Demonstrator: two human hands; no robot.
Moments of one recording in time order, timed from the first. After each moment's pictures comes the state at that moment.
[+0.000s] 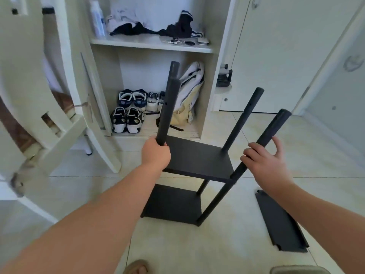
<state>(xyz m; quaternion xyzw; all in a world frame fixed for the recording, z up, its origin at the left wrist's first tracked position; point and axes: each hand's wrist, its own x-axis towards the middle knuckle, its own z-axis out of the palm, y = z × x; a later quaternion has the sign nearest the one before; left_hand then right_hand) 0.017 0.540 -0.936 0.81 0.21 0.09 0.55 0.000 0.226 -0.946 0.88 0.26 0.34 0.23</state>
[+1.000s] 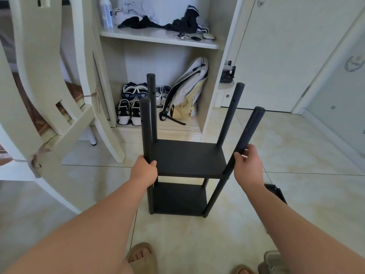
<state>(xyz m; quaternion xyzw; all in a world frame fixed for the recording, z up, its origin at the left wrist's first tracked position) -0.043 0.582 -0.984 0.82 0.28 -0.03 0.49 -0.031 0.311 -0.961 0.85 -0.14 0.14 -0.48</state>
